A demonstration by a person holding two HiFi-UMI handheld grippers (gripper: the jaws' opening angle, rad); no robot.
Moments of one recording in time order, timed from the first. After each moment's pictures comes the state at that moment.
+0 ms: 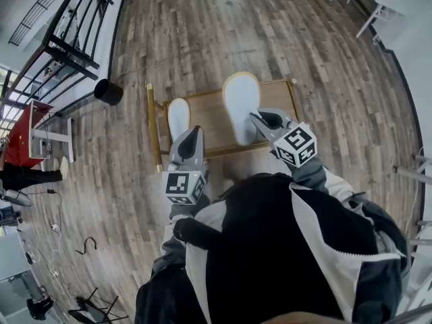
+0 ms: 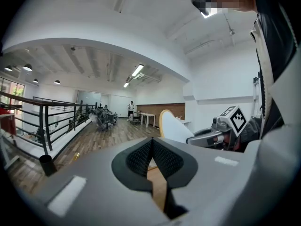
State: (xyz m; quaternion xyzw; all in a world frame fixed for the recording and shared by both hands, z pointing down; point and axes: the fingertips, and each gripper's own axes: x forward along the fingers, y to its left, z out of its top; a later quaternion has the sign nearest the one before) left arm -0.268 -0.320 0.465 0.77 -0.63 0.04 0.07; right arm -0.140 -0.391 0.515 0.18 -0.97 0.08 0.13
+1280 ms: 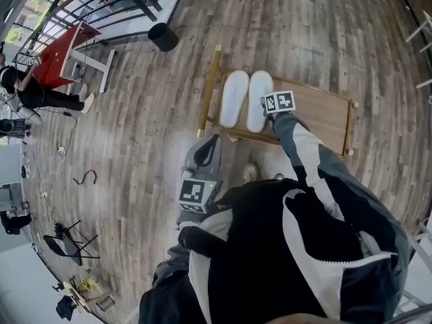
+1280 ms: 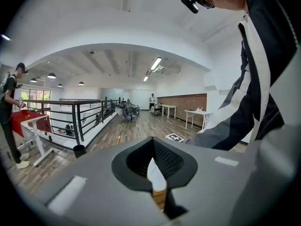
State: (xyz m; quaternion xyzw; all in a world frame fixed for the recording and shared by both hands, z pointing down) left arm -0.360 -0.205 0.484 0.66 -0.74 0.08 0.11; right arm -0.352 -0.428 0.786 0.15 -0.85 0.34 0.38
